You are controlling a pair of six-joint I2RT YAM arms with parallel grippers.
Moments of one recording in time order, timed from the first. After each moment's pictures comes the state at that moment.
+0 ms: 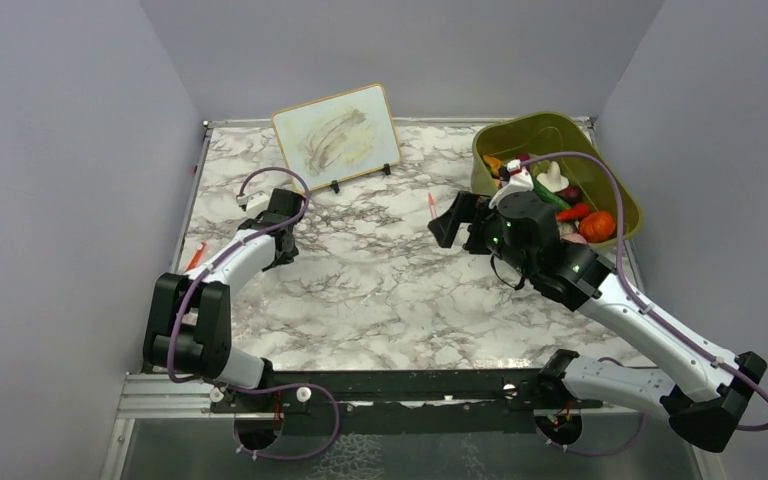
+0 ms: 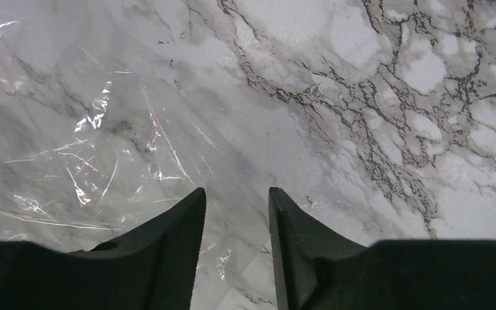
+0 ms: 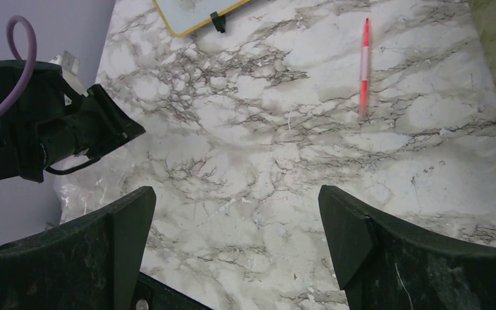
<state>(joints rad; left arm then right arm) -0.22 1.45 0.84 -0.54 -0.49 -0.69 0.79 1.00 1.04 -0.46 0.28 0.66</state>
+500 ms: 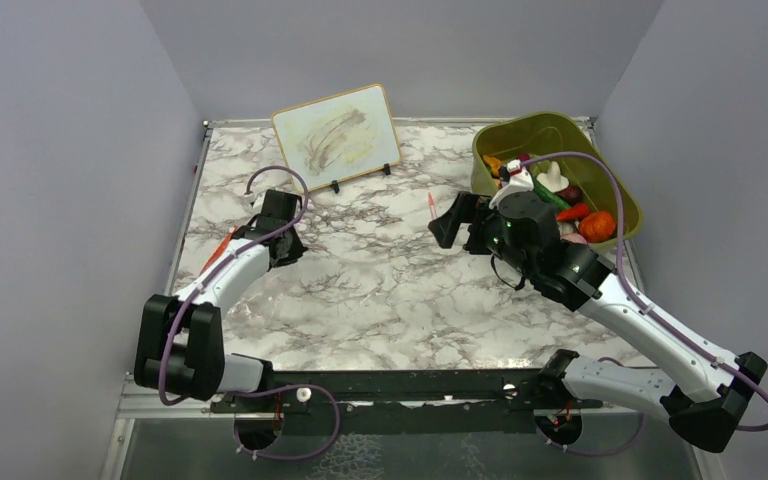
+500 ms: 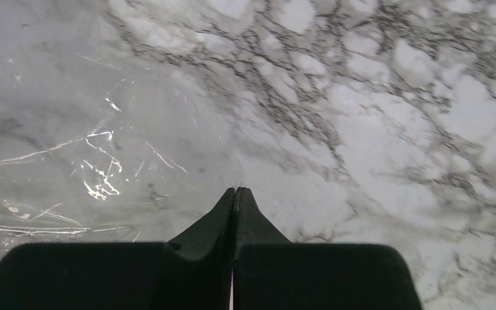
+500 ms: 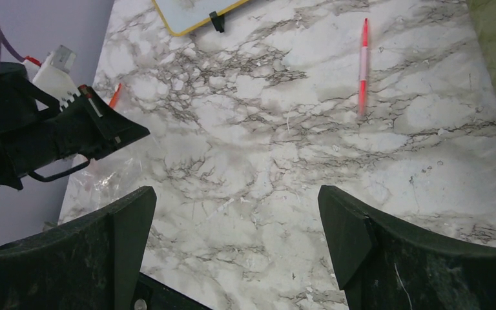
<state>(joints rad) -0.22 1.37 0.80 -0.47 -0.25 -0.64 0.79 1.00 1.04 -0.47 0.28 0.66</state>
